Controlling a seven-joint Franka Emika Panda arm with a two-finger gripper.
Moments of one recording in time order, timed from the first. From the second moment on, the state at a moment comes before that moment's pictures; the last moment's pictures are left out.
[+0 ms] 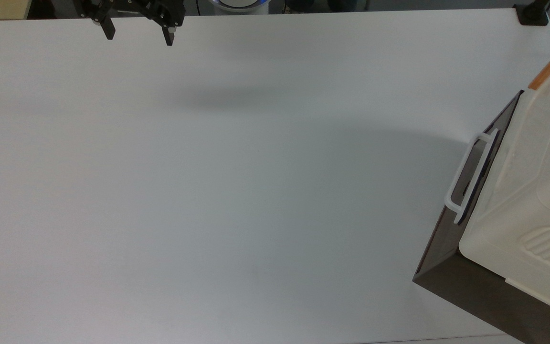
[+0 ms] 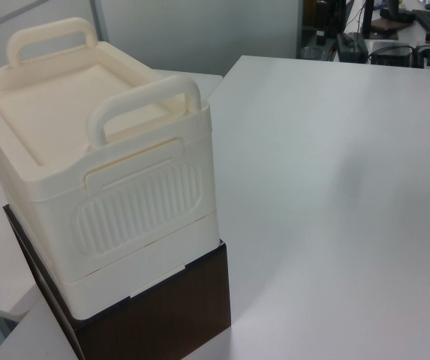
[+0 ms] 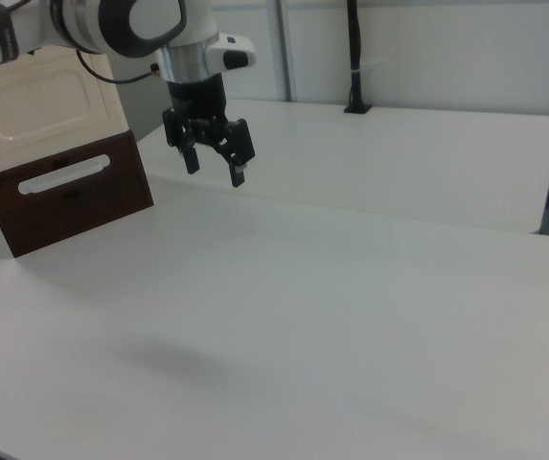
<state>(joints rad) 0.09 0.14 -0.27 -1.45 0.04 1.61 -0.08</state>
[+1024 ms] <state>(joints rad) 0.13 0.17 -0.26 -1.45 0.04 1.61 -0.16</state>
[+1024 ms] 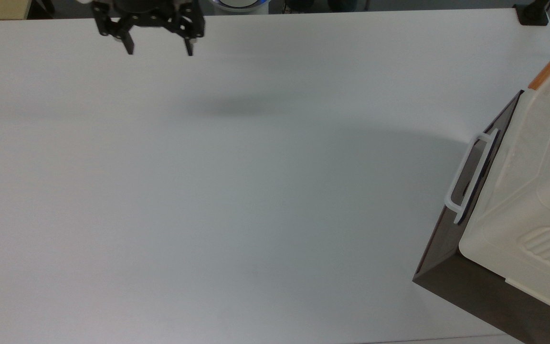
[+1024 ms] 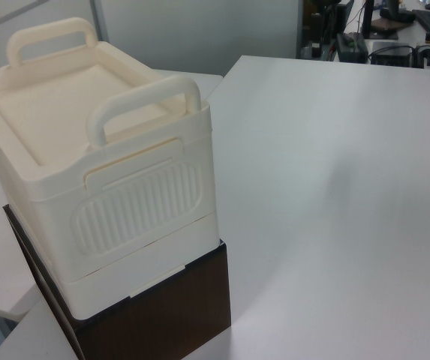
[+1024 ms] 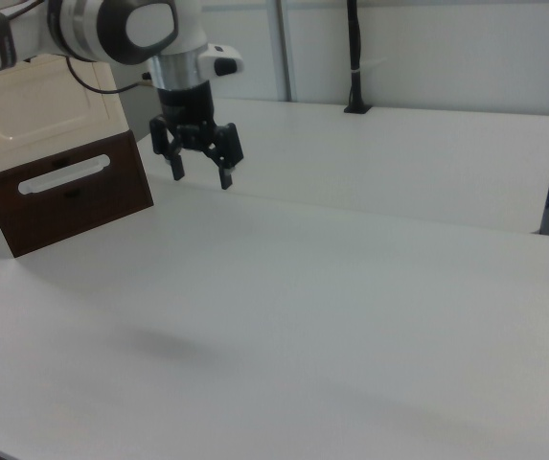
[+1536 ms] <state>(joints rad) 0.36 0.17 -0.24 -1.45 0.07 1.69 -0.22</state>
